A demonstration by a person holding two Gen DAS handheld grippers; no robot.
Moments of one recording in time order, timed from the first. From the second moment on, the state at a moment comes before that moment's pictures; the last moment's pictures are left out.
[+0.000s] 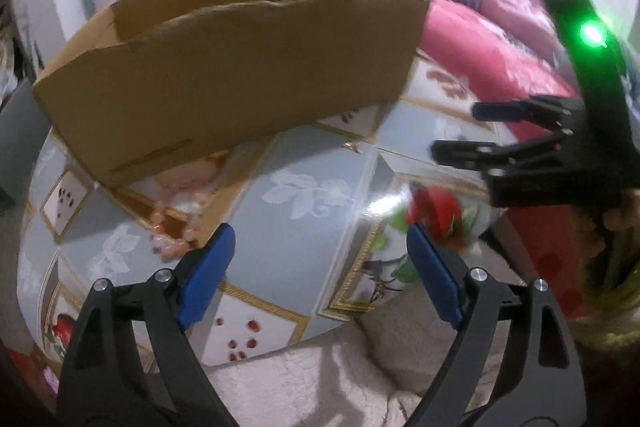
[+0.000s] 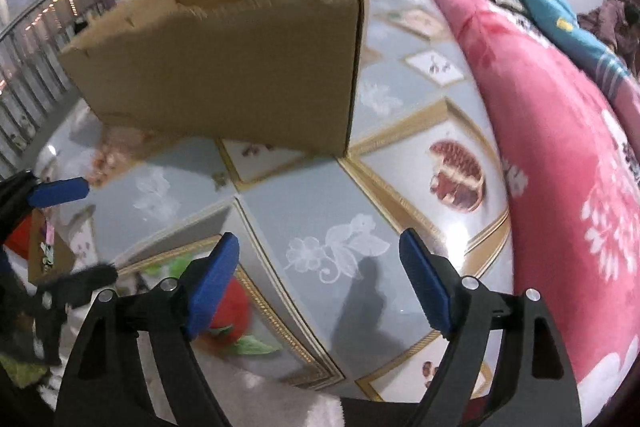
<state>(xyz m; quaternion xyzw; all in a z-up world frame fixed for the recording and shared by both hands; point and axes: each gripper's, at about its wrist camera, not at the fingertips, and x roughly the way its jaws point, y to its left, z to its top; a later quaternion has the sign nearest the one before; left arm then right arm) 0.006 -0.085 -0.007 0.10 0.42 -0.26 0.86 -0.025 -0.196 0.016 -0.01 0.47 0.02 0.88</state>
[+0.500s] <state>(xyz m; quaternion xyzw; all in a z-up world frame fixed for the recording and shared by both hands) 0.010 -0.105 -0.025 0.12 0.46 -0.24 0.85 -0.015 -0.201 -0.002 -0.02 0.50 0.01 0.86</state>
